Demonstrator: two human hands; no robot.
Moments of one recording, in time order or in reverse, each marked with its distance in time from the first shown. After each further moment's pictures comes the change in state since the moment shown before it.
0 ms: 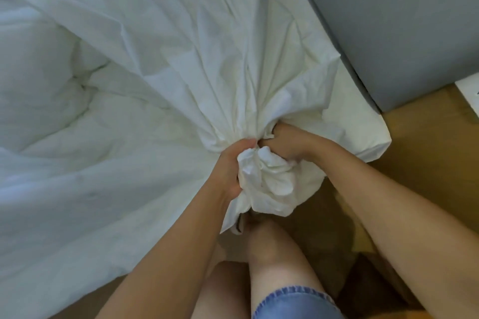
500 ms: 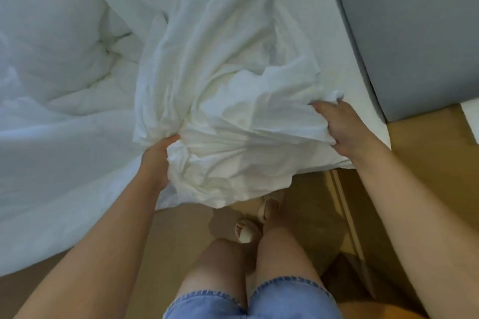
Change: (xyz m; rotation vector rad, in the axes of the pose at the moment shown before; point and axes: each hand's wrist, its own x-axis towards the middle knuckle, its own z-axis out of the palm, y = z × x) left_hand -0.039 0.027 -0.127 0.043 0.607 0.091; right_hand -0.044 0.008 -0.037 0.950 0.274 0.074
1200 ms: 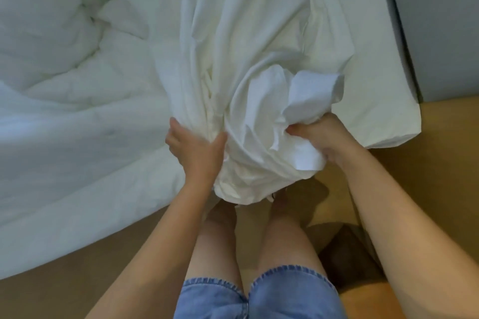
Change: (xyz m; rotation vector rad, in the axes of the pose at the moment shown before) left_hand 0.019 -0.021 0.020 0.508 0.220 0.445; right_hand 0.035 0.064 0.073 -0.442 0.072 0.115
